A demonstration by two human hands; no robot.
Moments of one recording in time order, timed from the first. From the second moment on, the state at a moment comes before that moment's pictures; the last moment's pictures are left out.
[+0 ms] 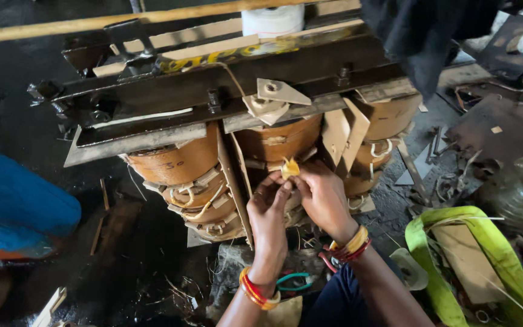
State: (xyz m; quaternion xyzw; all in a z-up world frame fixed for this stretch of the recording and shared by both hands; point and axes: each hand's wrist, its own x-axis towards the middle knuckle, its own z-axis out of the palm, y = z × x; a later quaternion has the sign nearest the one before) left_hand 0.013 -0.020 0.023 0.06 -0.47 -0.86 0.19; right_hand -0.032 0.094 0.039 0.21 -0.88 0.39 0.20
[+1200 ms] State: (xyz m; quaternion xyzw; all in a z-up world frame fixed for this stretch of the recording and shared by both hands) left_hand 0.024 -0.018 0.010 0.16 -0.60 -0.76 0.21; right_hand -0.023 0.081 0.064 0.20 -0.80 0.56 -0.04
